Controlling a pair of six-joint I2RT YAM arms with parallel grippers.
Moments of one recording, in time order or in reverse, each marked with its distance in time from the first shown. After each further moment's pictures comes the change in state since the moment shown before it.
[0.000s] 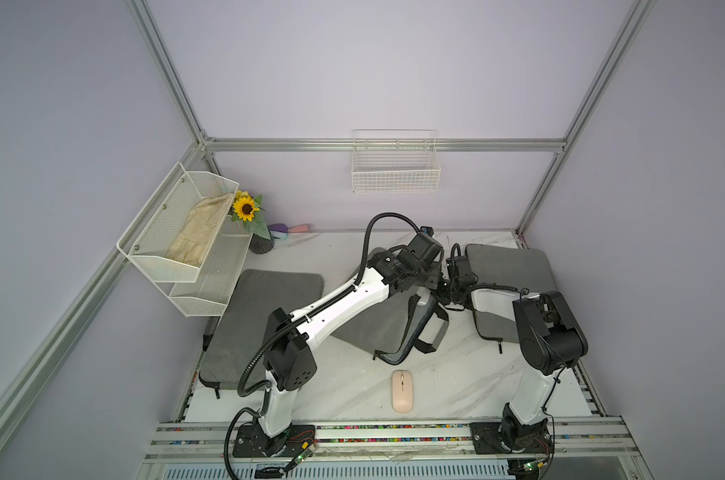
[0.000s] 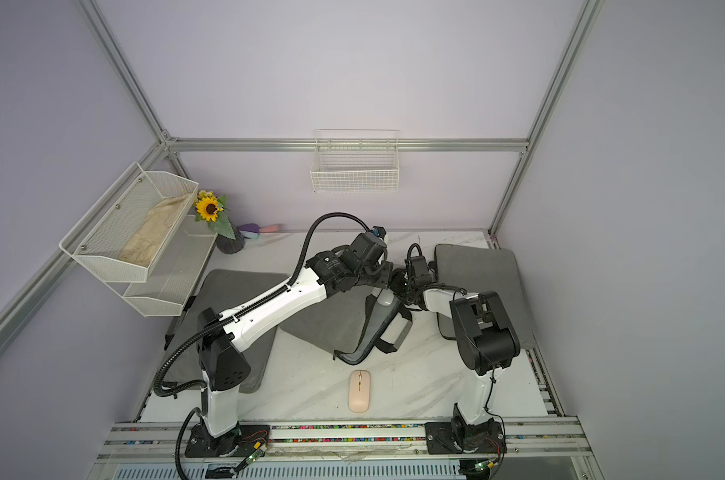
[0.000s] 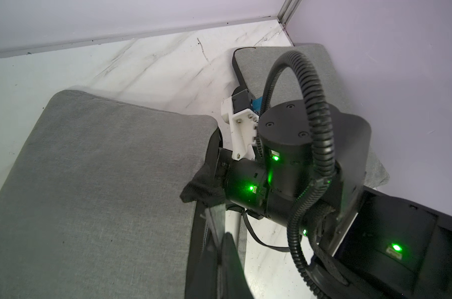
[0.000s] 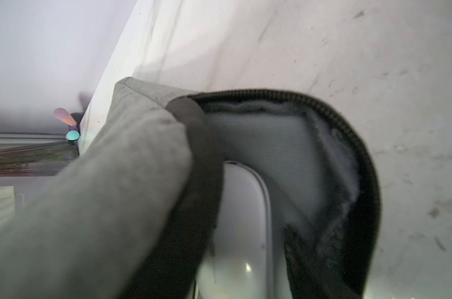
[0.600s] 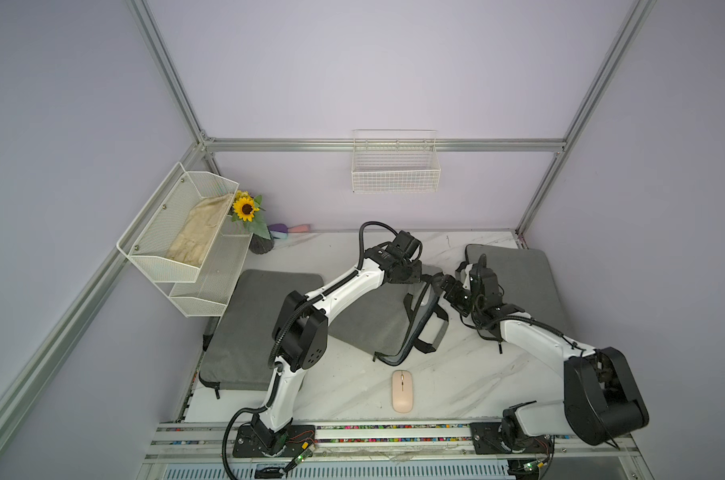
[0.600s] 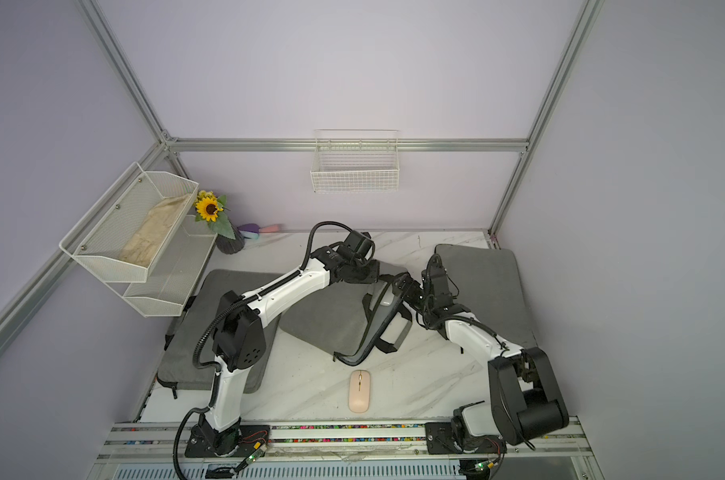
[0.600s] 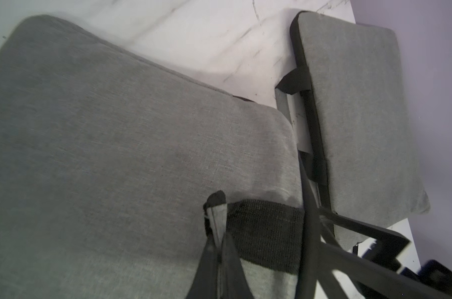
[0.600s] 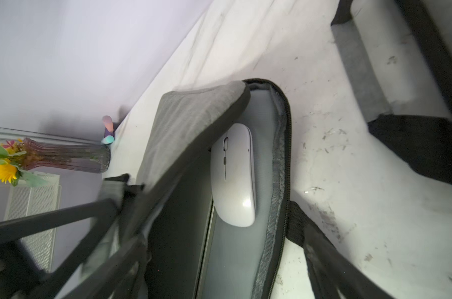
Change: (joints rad) left arm 0.155 0.158 -0.031 0.057 0.204 -0.067; right arm -0.004 -0.504 -0.303 -0.048 0.095 0.000
